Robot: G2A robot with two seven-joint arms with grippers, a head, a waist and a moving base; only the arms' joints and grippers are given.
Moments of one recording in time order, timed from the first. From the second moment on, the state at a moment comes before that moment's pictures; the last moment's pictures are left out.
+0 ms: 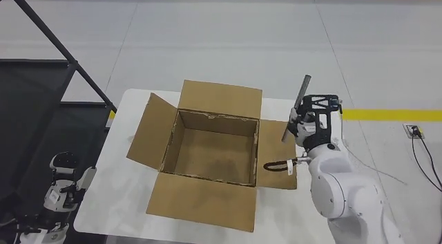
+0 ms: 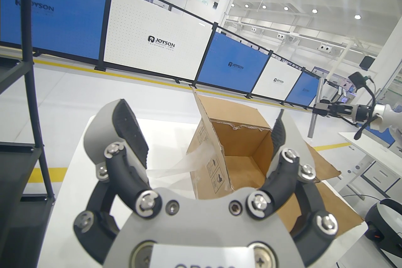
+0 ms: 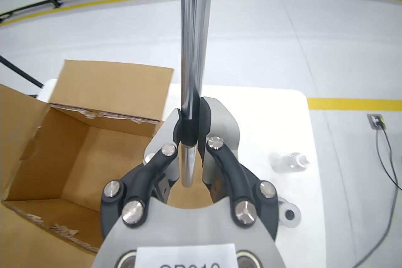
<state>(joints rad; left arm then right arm) 1.68 -1.15 -1.95 -1.81 0.70 -0.70 0.24 -1.04 -1.29 1.25 -2.05 -1.26 0.36 0.72</state>
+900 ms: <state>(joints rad) 1.73 -1.15 -2.03 -1.77 0.63 -0.70 0.28 -0.43 -1.51 0.60 -1.18 -1.04 -0.02 0.96</state>
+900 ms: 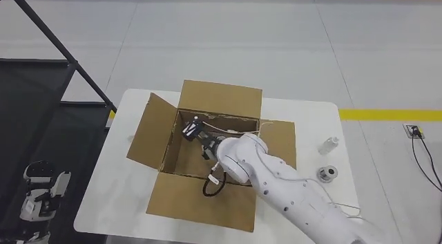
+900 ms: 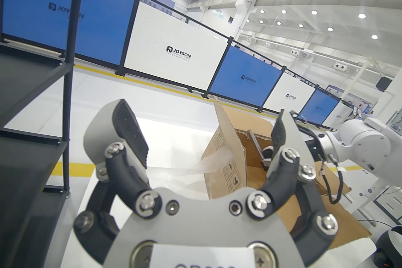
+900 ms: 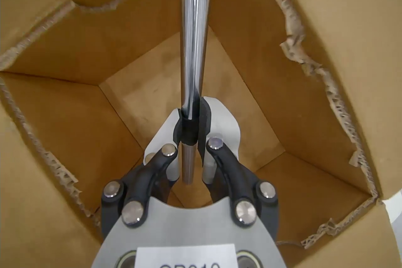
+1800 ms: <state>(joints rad) 1.73 -1.15 -2.03 -1.77 0.63 -0.70 0.28 -0.23 -1.79 0.45 -0.45 -0.90 -0.08 0.91</state>
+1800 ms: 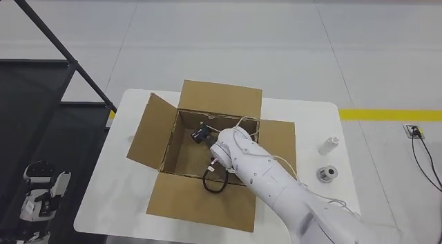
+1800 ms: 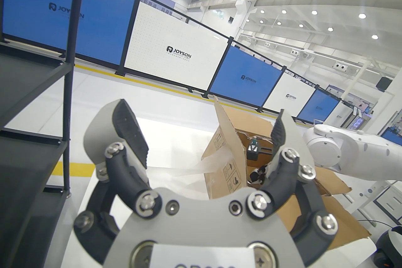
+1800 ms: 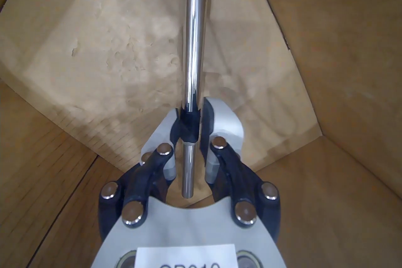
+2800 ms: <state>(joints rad) 1.73 -1.15 -2.03 -1.77 0.63 -0.70 0.28 -0.87 -1.44 1.13 -1.75 -1.06 -0.21 1.11</state>
